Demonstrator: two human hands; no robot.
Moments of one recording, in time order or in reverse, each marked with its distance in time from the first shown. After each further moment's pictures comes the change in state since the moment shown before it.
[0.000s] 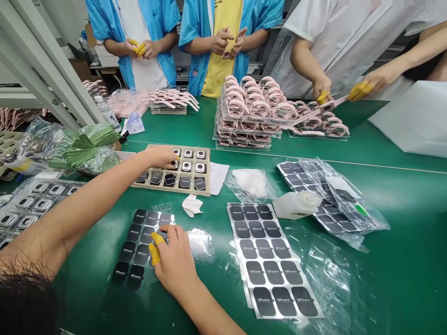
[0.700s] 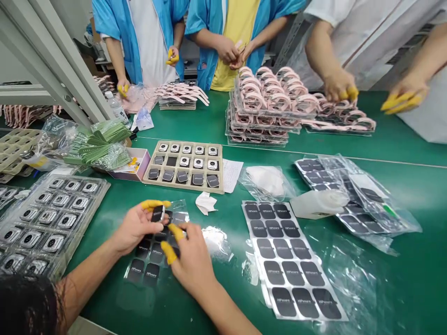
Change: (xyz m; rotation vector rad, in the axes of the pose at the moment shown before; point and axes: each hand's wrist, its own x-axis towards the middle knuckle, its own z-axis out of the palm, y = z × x) left_hand -0.215 0.121 0.084 -1.798 0.406 -0.430; right_hand -0.002 -0.001 -0.005 0.096 0.065 0.164
